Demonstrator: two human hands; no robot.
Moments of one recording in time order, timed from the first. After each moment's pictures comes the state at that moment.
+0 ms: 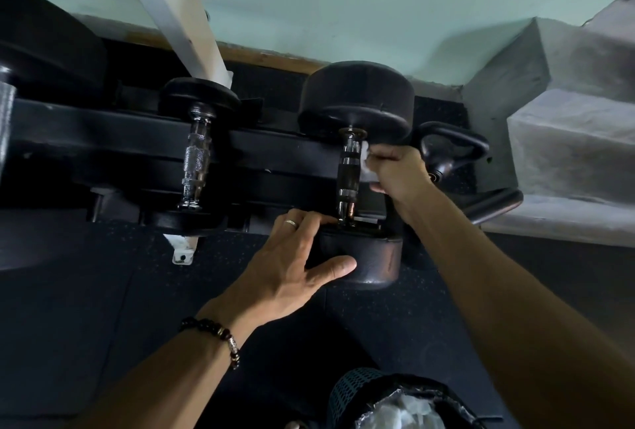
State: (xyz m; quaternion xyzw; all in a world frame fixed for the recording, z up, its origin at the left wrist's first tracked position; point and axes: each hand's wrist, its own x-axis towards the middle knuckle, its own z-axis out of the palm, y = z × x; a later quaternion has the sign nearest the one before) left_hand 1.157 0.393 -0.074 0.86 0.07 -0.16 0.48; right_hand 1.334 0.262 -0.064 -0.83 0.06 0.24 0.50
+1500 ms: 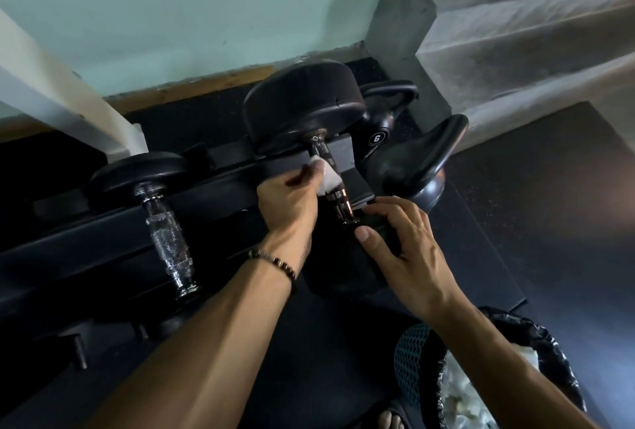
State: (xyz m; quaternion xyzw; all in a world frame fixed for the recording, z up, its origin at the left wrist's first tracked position) left_hand 1.278 0.397 -0.094 0.62 0.34 -0.05 0.70; right_hand 1.186 0.256 -0.068 -0.93 0.01 0.03 0.36
